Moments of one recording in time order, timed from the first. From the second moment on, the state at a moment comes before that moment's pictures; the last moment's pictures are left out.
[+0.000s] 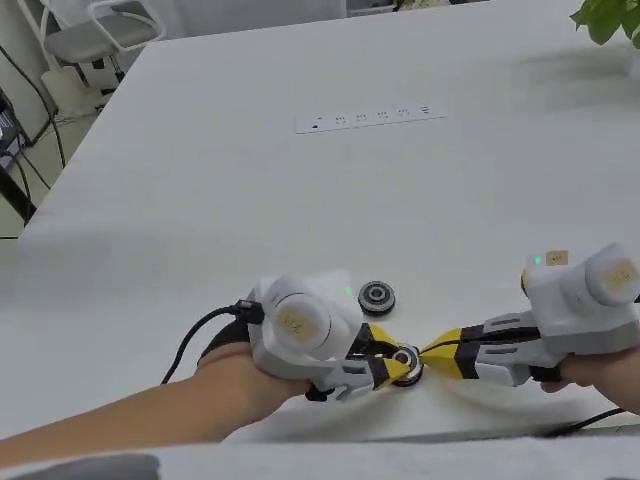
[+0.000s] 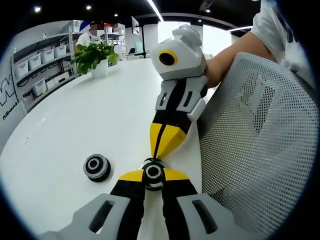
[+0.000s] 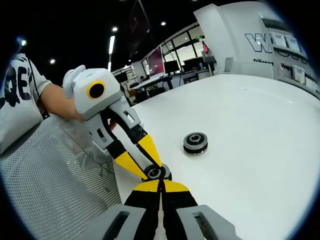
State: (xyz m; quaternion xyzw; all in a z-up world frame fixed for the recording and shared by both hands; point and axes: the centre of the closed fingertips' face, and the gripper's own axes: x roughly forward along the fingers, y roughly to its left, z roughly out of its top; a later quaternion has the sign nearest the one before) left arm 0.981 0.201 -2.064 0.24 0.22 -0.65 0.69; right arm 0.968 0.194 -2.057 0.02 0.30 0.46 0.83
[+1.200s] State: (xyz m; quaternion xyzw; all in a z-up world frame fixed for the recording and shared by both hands) left arm 0.978 0.201 -2.060 0.24 0.23 -0.65 0.69; right arm 0.970 0.206 -2.054 0.03 0.28 0.48 0.83
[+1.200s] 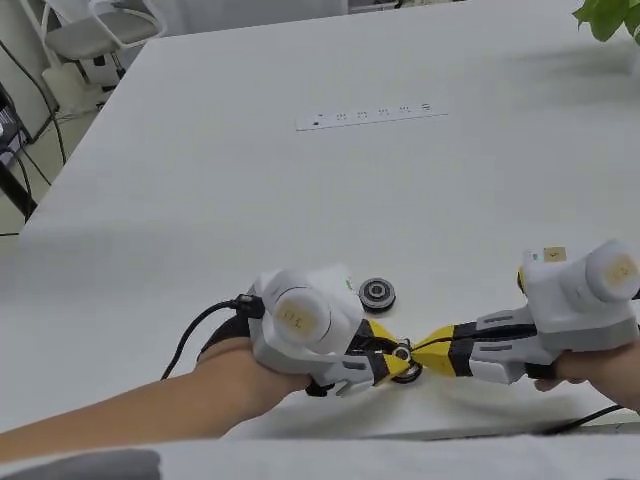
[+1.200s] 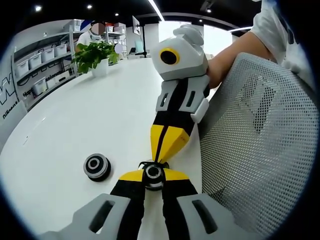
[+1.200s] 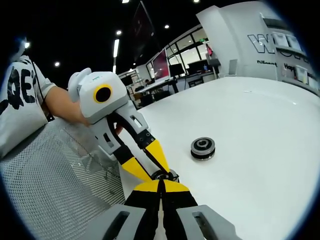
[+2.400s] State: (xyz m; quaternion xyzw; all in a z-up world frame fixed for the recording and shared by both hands) left arm 0.980 0.199 -2.062 0.23 0.23 -0.65 0.69; right arm 0.976 0.204 -2.050 0.03 0.26 0.48 0.83
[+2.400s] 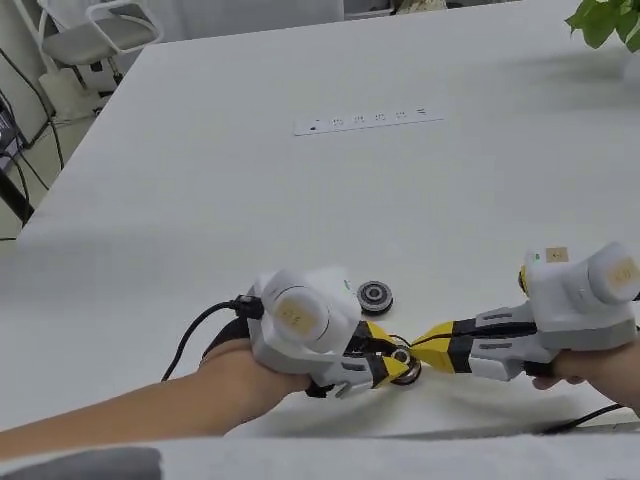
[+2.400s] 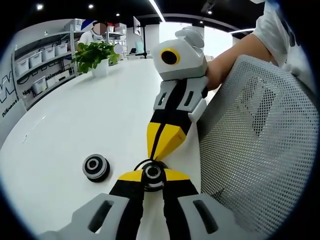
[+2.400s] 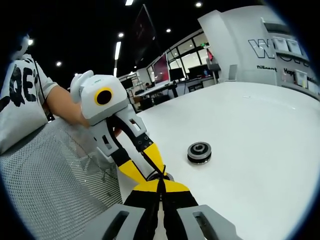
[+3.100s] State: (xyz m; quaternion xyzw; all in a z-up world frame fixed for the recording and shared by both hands) left arm 0.969 0.210 -2.026 0.21 0.22 -0.66 0.68; right arm 0.979 0.202 -2.034 0.03 0.25 0.48 0.84
